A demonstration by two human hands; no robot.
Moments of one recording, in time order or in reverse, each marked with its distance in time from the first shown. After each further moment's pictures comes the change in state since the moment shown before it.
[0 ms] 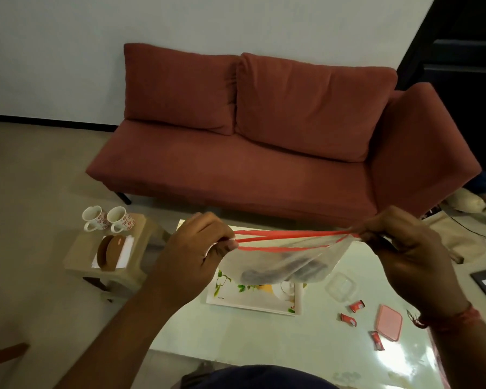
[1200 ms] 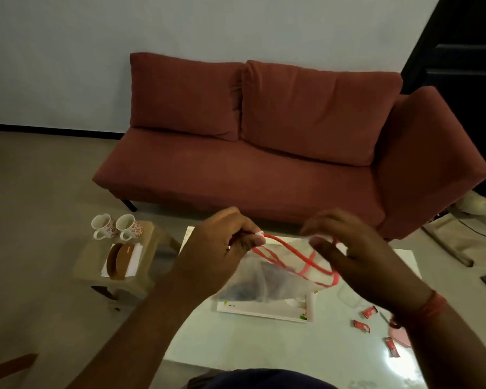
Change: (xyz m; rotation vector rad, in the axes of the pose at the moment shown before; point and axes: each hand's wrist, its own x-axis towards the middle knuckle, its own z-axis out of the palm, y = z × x) left_hand 0.023 0.010 -0.022 -0.210 0.028 -0.025; right_hand 0.029 -0.047 0.052 -0.010 -0.346 0.046
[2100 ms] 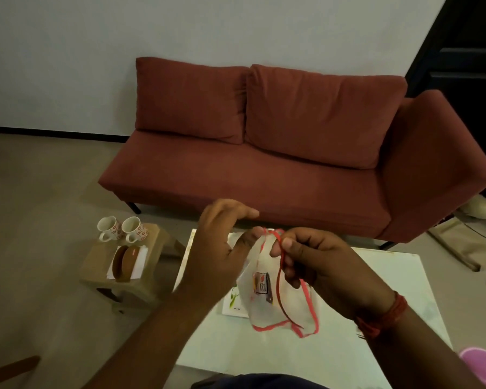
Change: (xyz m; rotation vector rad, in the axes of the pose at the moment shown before) left_hand -0.005 -0.006 -0.001 0.071 0.172 -0.101; right_hand 0.019 -0.045 0.042 1.018 -0.170 0.420
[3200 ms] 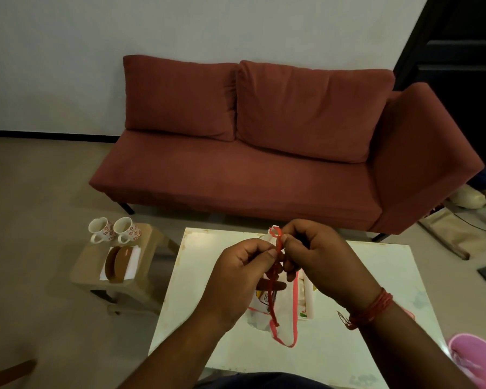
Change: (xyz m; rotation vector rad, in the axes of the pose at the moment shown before) left_hand -0.029 0.031 0.039 -0.553 -0.312 -0.611; right_hand -0.006 -0.001 -0.011 -0.558 0.225 -0.032
